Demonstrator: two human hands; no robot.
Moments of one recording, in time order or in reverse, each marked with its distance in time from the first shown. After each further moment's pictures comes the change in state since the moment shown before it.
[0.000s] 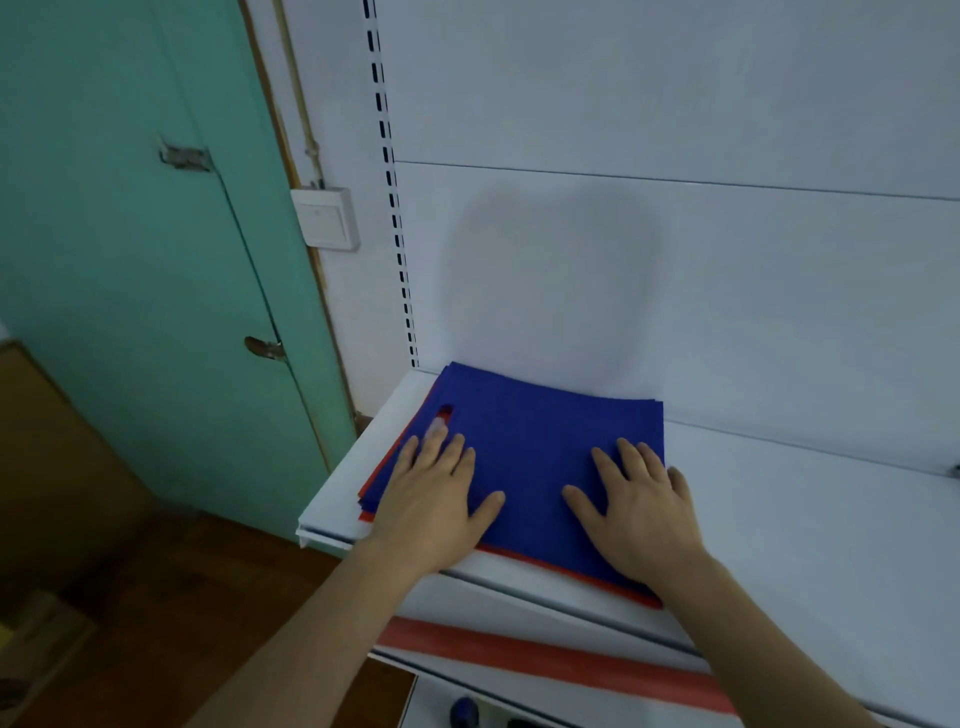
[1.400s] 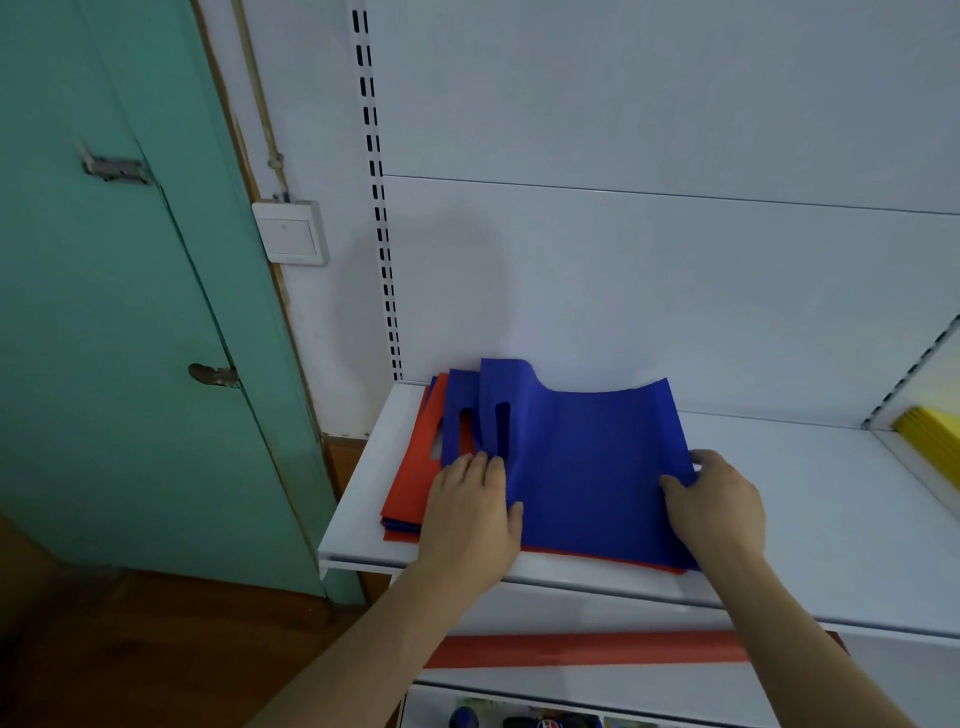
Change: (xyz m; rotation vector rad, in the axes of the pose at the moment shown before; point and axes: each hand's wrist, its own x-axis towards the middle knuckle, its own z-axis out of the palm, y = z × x) left_hand -0.012 0.019 -0.006 -0.259 0.099 0.101; right_hand -0.039 0.016 -0.027 0.484 0.275 0.665
